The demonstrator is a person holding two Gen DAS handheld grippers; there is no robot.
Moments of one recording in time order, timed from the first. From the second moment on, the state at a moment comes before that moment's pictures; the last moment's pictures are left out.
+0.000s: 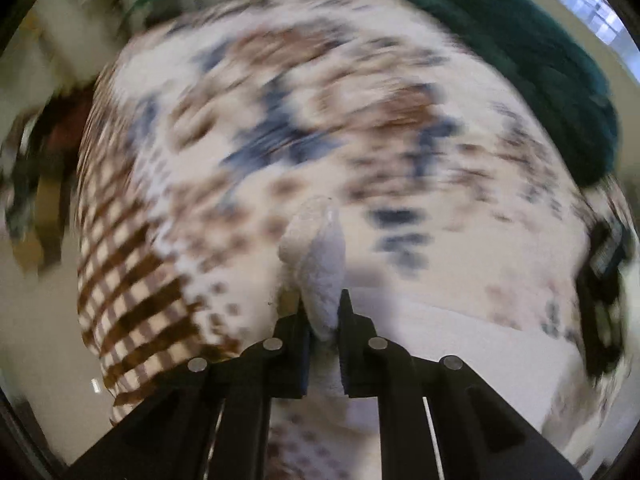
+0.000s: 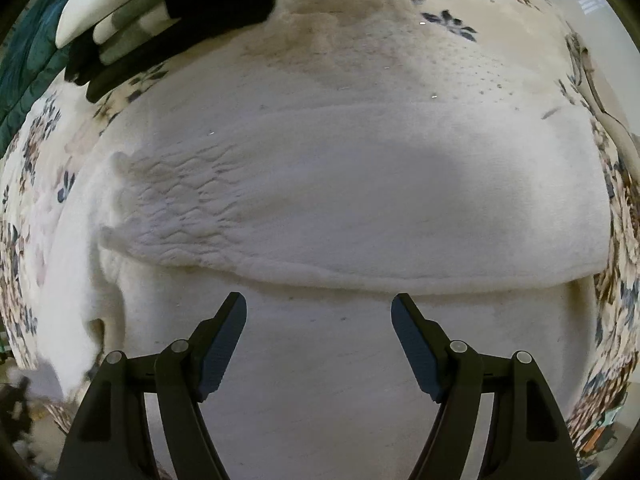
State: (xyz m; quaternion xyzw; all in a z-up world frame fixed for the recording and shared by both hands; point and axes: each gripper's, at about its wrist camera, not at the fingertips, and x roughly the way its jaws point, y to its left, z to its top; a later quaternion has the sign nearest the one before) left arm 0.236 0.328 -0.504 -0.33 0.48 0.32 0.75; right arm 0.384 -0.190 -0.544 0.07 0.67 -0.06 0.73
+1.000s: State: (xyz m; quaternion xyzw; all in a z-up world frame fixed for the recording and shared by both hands) left arm 0.390 -0.022 -0.422 -0.11 0.49 0.06 0.86; right arm 0.392 -0.388 -0.500 0.21 0.64 0.00 0.74
